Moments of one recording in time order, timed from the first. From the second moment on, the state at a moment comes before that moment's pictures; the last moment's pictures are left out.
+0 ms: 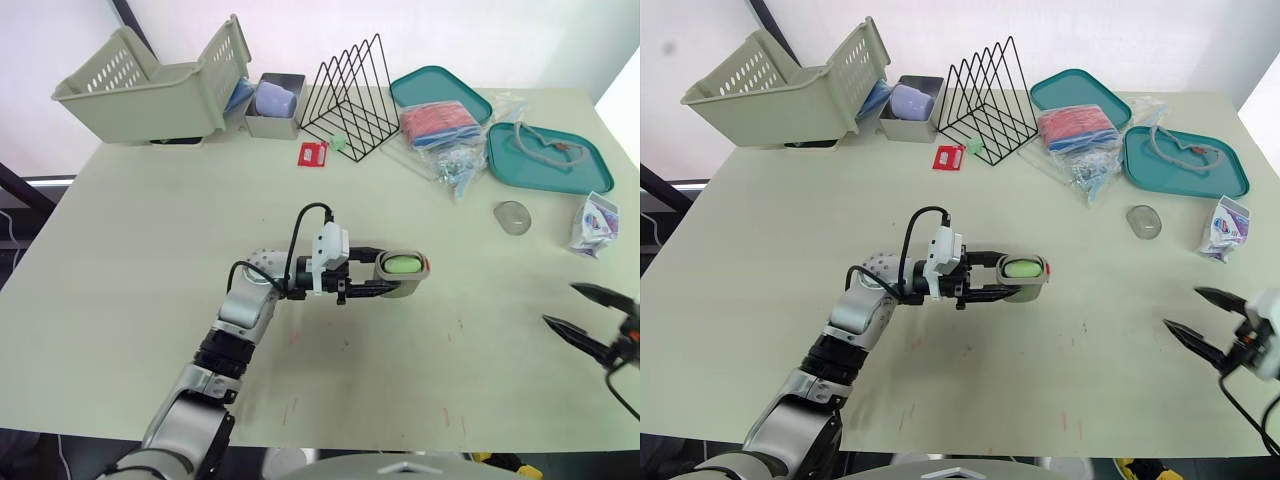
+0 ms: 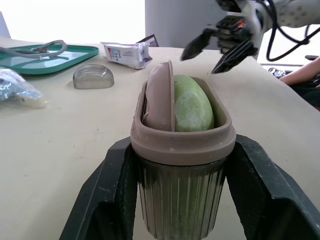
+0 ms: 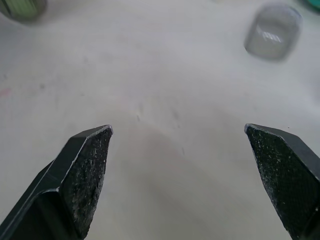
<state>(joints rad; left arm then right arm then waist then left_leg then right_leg) -0.47 0.33 -0.24 0.14 -0.31 0.08 -1.21 0.35 -0.75 -0.61 -0.01 0.49 0.11 1.11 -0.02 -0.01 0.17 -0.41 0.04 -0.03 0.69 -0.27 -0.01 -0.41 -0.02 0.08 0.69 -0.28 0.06</state>
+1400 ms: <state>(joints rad) -0.49 0.25 -0.26 0.17 -0.26 0.06 -1.13 -1.20 -0.85 0.50 0.81 0.12 1.02 0.93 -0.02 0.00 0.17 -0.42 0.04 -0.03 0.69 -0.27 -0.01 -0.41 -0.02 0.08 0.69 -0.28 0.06</state>
